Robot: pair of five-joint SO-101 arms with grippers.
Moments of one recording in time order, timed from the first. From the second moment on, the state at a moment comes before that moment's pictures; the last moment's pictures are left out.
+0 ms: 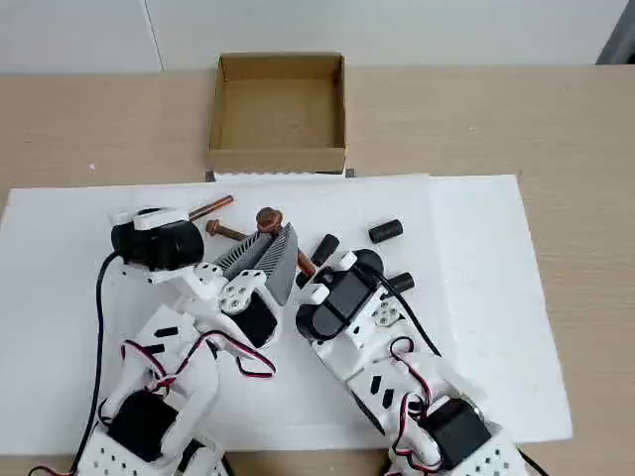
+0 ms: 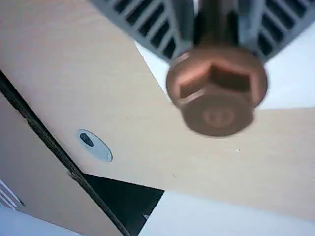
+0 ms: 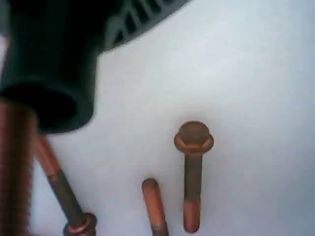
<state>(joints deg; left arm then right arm) 26.7 -84.3 68.8 36.6 37.1 -39.6 -90.1 75.7 49.5 5.2</state>
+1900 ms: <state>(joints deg) 22.4 -84.5 62.1 51.6 26.6 -39.6 -89.9 74.8 49.6 8.9</state>
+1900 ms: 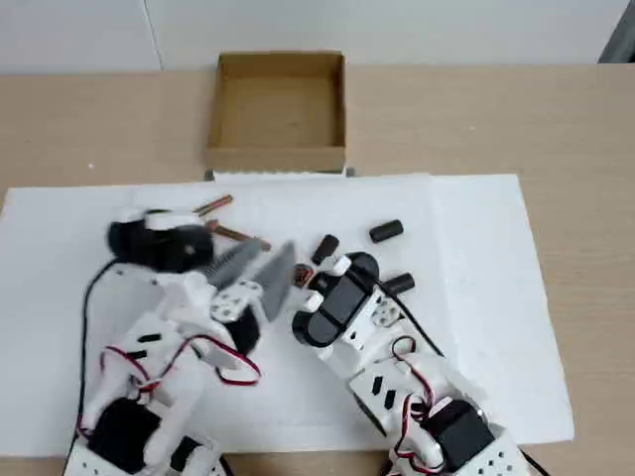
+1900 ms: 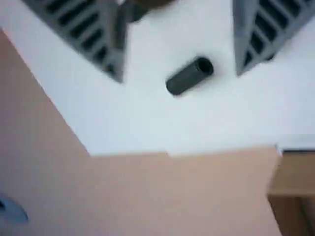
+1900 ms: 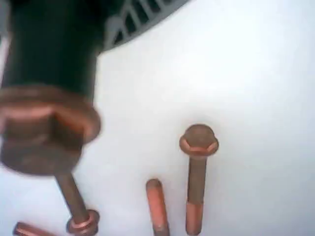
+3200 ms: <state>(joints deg) 6.1 -84.5 87.6 55.5 8.3 -23.5 -26.4 22.3 47.6 -7.2</state>
